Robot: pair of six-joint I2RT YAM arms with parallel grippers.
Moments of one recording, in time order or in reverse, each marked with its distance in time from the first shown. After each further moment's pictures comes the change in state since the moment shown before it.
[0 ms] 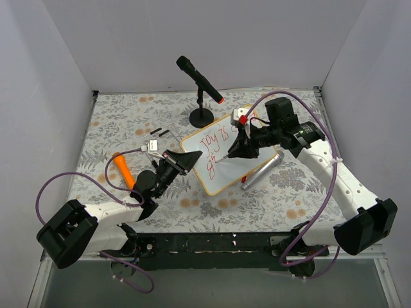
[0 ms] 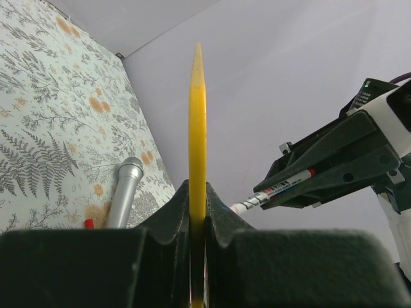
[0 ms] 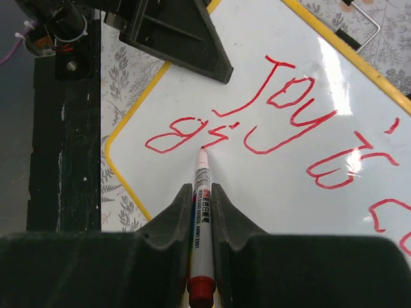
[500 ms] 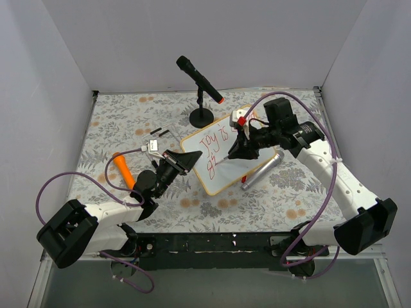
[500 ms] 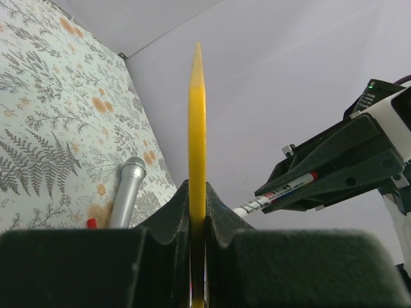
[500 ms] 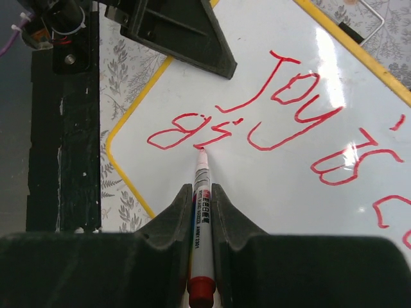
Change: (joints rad) left arm 0.000 0.003 0.000 -0.006 0.000 0.004; right arm 0.010 -0.003 -0.010 -0.038 0.006 -0.027
